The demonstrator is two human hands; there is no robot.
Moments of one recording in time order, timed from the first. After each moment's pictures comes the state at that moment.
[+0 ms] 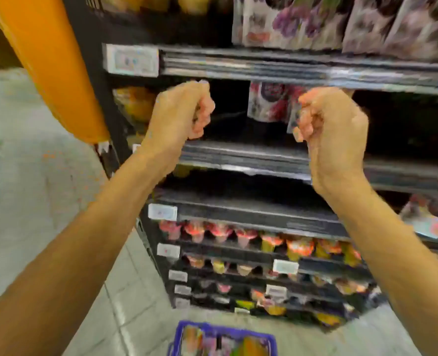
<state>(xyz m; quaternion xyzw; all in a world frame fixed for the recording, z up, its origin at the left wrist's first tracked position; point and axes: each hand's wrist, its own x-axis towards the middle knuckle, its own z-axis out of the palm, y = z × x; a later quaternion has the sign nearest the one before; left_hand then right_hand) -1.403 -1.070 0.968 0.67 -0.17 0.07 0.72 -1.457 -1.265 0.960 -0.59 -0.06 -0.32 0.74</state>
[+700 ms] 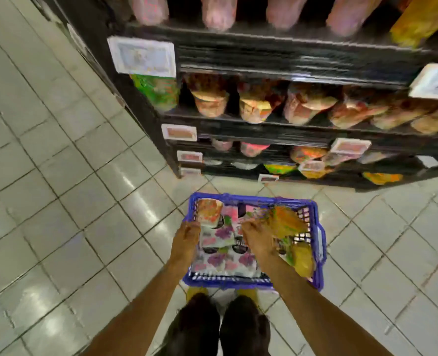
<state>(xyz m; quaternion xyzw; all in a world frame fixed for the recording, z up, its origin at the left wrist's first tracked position) -1.527 -0.969 0.197 0.72 0.31 -0.28 0.55 -1.554 -1.143 0.205 -0.65 0.43 0.18 0.60</state>
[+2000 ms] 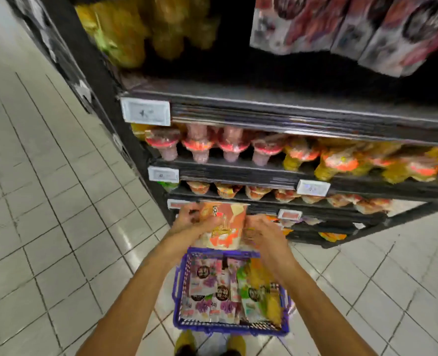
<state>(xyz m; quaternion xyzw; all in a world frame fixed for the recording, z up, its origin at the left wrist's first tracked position) -1.465 -1.015 0.537 0.64 0.08 -0.30 0.70 -1.524 -1.213 0.522 -0.60 0.23 0.10 0.76</state>
